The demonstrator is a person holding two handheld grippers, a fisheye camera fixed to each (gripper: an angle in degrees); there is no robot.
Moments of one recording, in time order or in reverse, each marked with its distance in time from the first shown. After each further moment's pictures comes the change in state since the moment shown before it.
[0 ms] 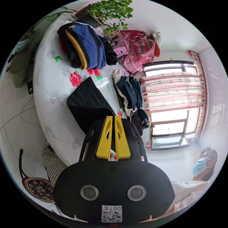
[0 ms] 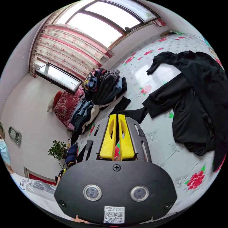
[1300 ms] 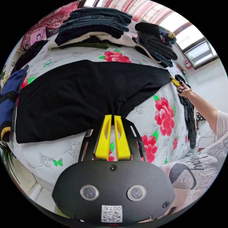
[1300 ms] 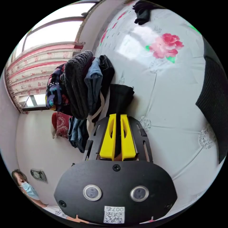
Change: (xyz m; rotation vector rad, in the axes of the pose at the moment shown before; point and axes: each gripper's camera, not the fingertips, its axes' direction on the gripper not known) left arm -0.010 0.138 0.429 -0.598 -0.535 0.761; right arm 0.212 -0.125 0.200 -0.102 -0.194 0.469
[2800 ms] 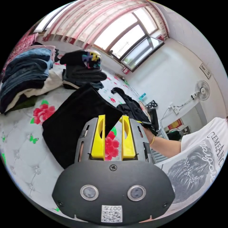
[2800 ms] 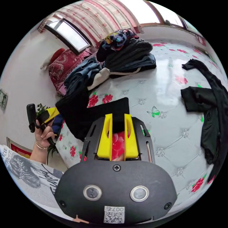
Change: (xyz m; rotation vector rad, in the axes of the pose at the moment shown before) left arm 0.036 -0.043 -0.058 0.176 0.547 0.424; right arm -0.023 0.390 -0.017 -0.147 0.376 -0.672
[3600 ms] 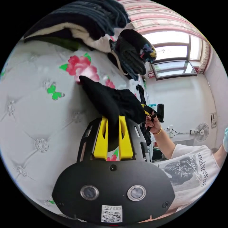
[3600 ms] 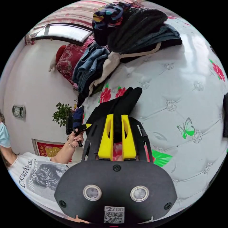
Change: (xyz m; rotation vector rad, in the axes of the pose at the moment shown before) left arm -0.241 0.091 -0.011 -0.061 0.069 -0.410; right arm 0.018 -0.160 0.108 -0.263 -0.351 -0.024
